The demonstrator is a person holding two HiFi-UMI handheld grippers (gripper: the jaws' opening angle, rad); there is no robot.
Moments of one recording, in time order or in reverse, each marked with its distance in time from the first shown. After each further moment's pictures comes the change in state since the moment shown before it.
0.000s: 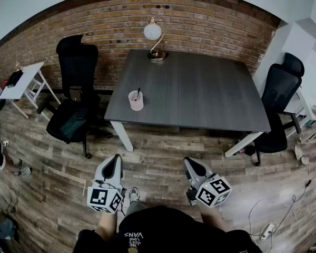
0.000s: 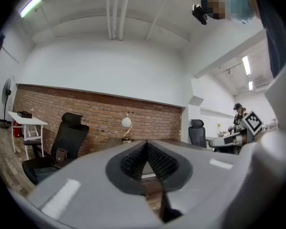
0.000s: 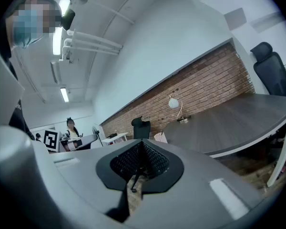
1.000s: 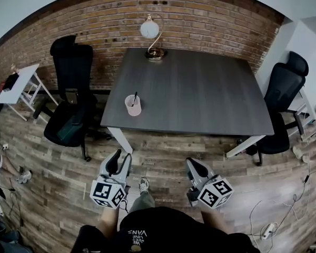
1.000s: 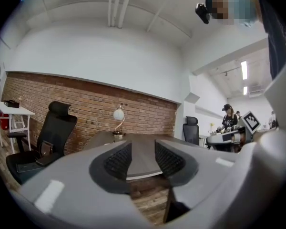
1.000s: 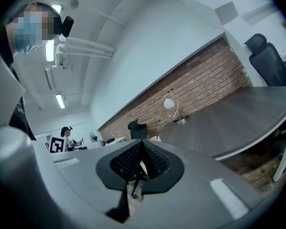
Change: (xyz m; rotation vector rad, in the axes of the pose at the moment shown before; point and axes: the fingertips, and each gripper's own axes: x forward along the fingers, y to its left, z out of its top) left arm 0.081 0.003 -0.034 -0.044 0.070 -0.109; right arm 0.034 -0.044 0.010 0.068 -0.034 -0.016
